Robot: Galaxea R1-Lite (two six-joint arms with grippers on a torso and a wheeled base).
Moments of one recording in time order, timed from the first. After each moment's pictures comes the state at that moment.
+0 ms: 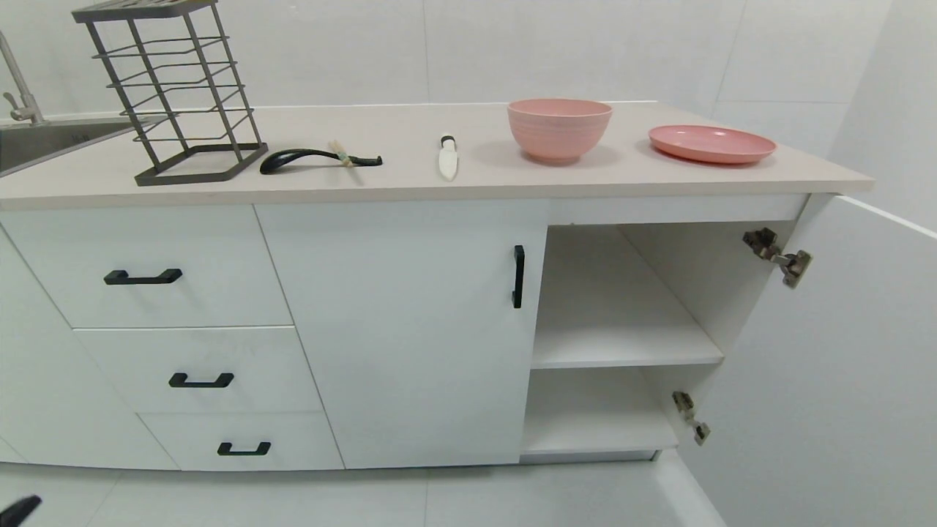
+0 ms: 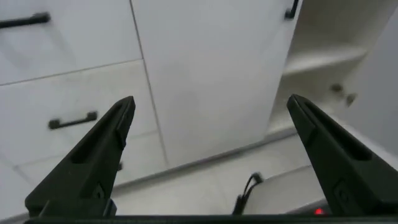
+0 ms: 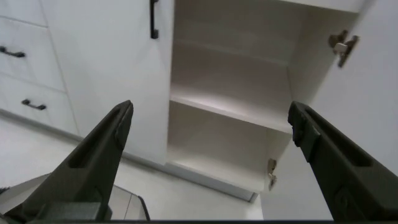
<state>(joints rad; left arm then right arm) 0.09 0.19 -0.01 -0.20 -0.41 0.03 0.00 0.01 0.00 -0.05 0.35 -0.11</state>
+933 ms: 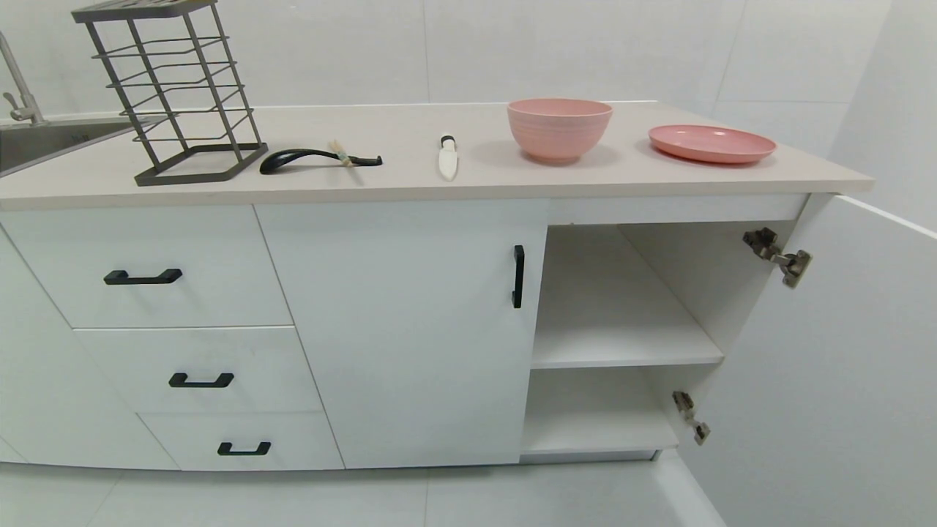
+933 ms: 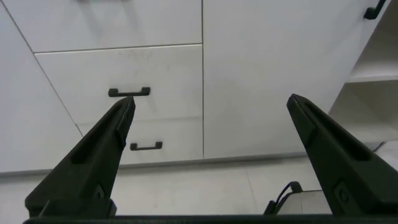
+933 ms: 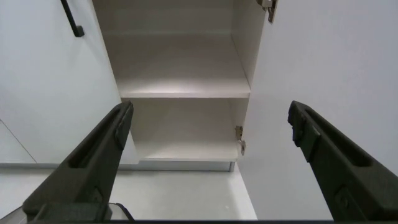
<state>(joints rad) 0.00 0.01 0.00 0.00 -0.05 0.03 0.00 0.00 0.00 0.01 0.06 0.00</state>
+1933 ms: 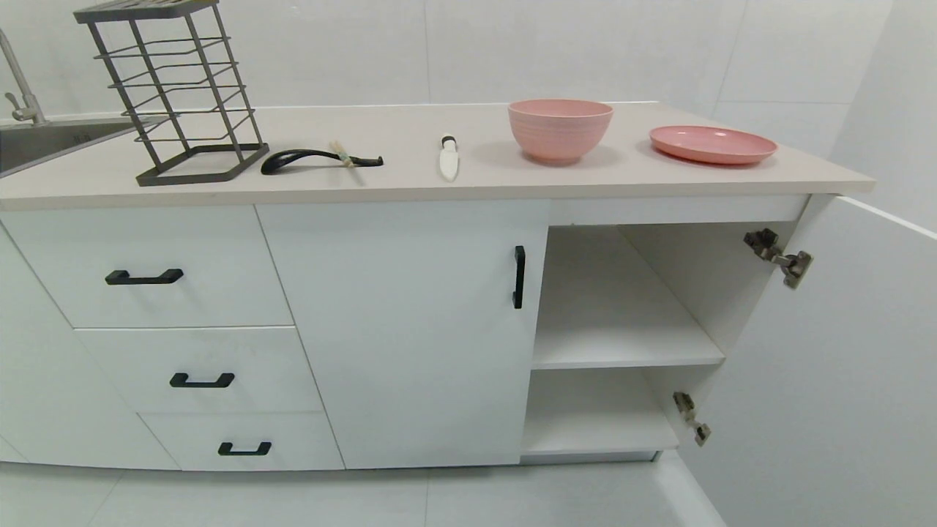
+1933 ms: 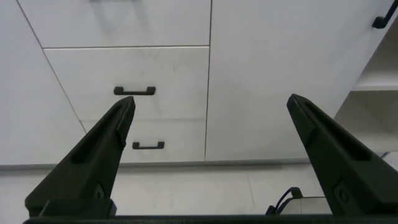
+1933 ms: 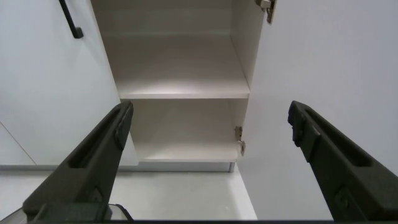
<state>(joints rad) 0.00 0.00 0.00 0.00 -0.02 0.01 0.00 0.00 0.00 0.01 0.05 0.00</state>
